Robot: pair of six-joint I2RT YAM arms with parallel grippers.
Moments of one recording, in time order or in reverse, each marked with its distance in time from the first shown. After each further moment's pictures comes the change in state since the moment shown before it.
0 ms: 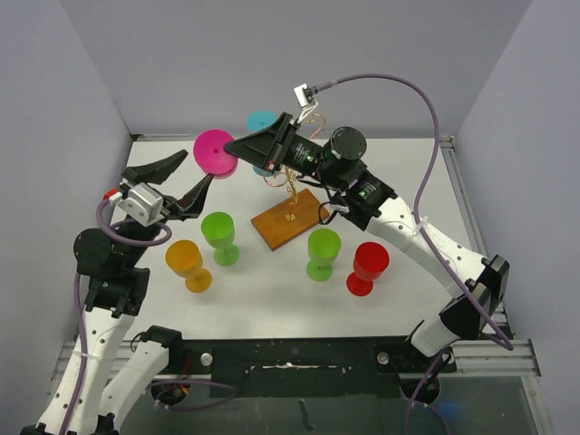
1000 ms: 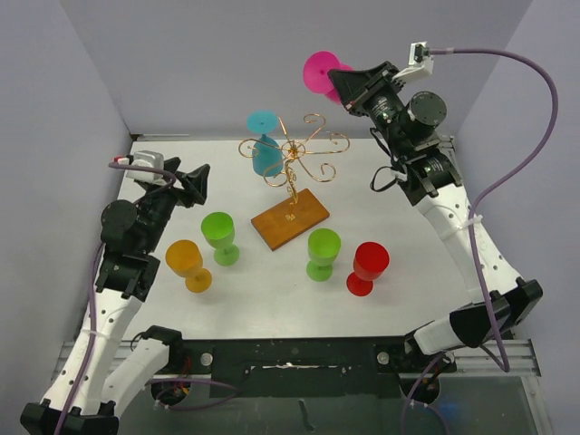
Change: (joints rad) left arm 0.000 0.078 -0.008 -0.196 -0.366 -0.193; right arm -0.384 -0.121 0.071 -0.164 0.286 -0.291
